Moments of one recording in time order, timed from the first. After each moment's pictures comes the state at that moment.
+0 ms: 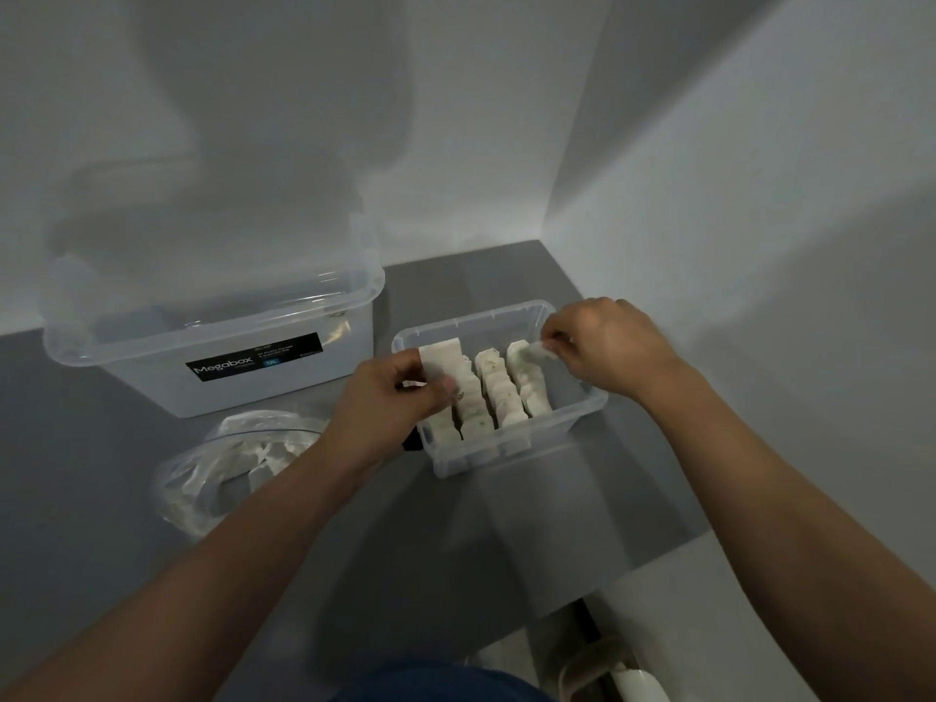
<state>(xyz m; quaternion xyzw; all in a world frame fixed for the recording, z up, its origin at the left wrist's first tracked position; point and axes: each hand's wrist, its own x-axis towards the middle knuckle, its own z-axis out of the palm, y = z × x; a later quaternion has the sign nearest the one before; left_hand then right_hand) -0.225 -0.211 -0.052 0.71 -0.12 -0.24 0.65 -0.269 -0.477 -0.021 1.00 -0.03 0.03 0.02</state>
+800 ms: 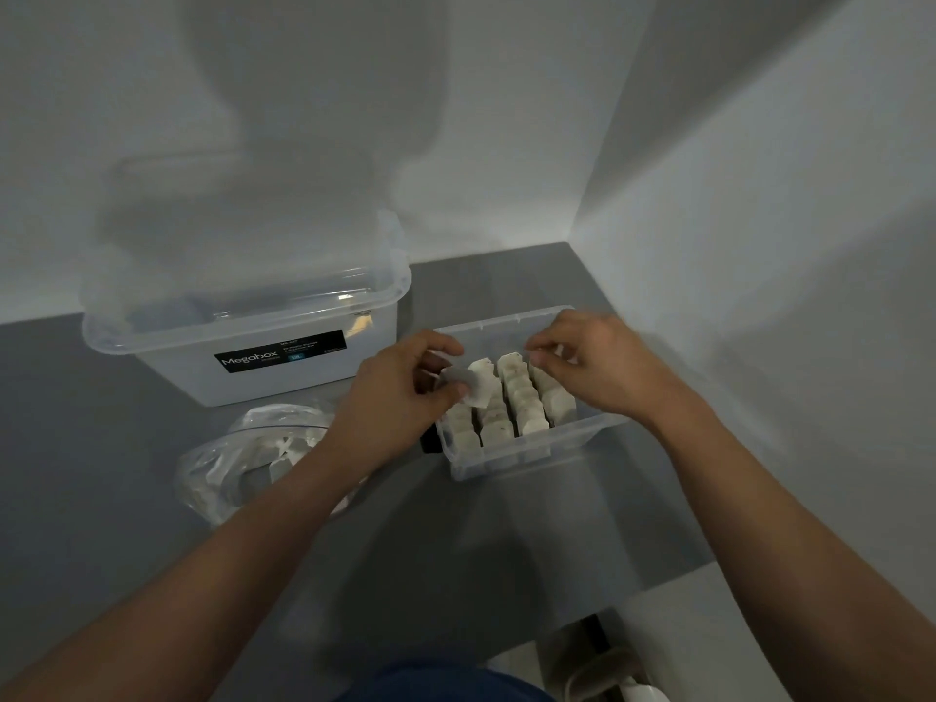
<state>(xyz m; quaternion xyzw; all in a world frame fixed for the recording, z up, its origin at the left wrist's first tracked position) -0.211 -0.201 -0.046 0.83 -0.23 -0.12 0.49 -0.262 -0.454 -0.033 0.98 0.01 0.05 -0.18</state>
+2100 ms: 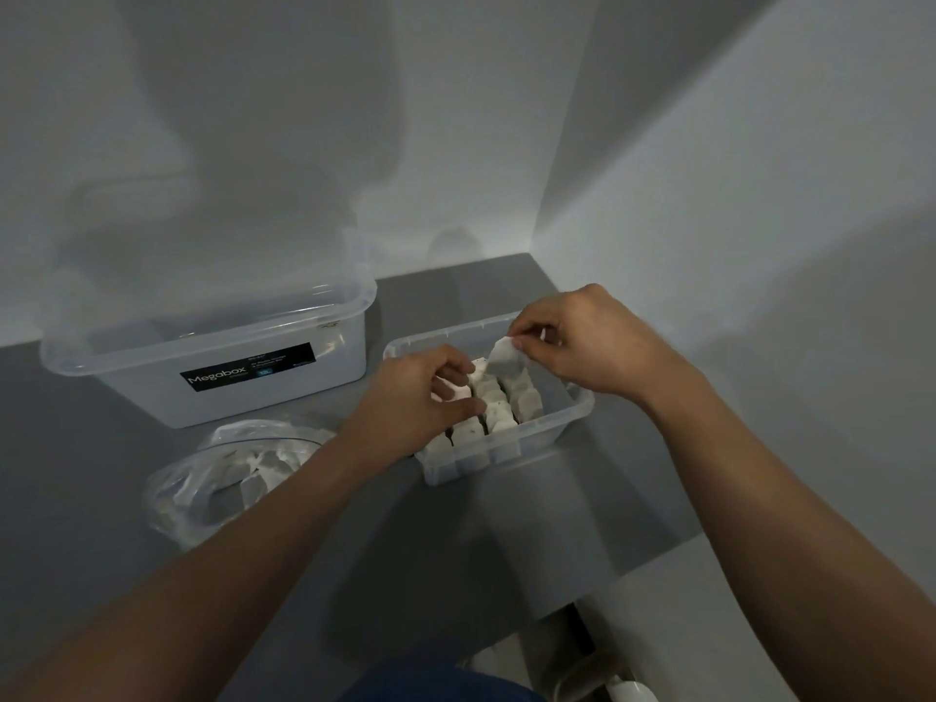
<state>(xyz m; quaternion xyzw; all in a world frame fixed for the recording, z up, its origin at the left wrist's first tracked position) -0.217 -0.234 -0.044 0.84 -0.32 -0.12 0.42 -0.281 -0.452 0.022 0.99 0.03 0.07 -0.14</state>
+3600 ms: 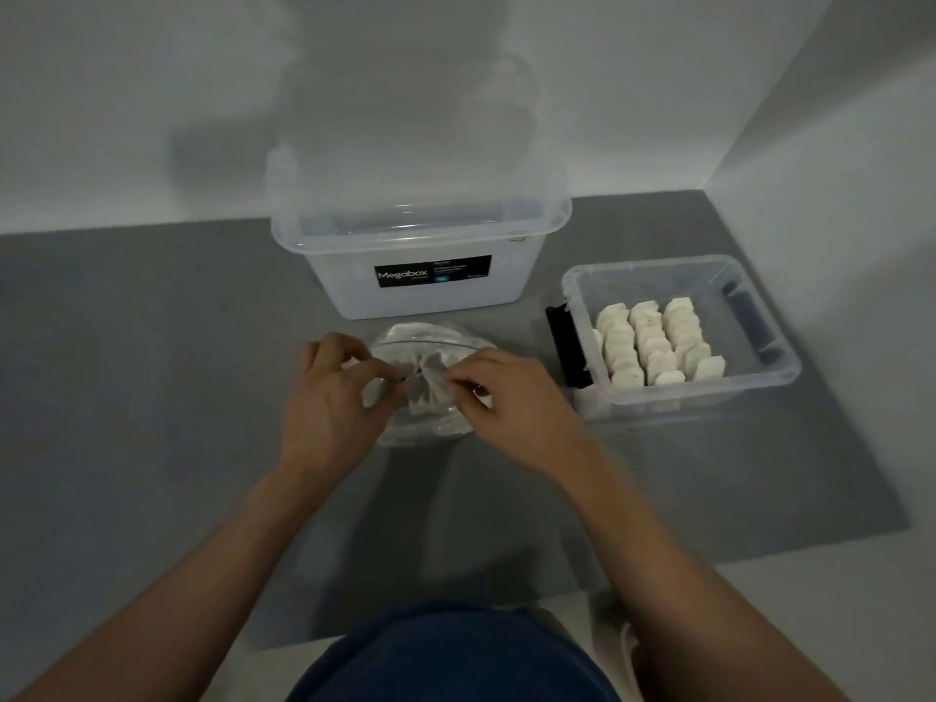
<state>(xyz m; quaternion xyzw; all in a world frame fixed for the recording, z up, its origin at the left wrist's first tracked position) -0.221 0.004 -0.125 0.95 -0.14 0.11 0.24 -0.268 -0.206 -0.096 0.93 0.10 0.06 -0.35</state>
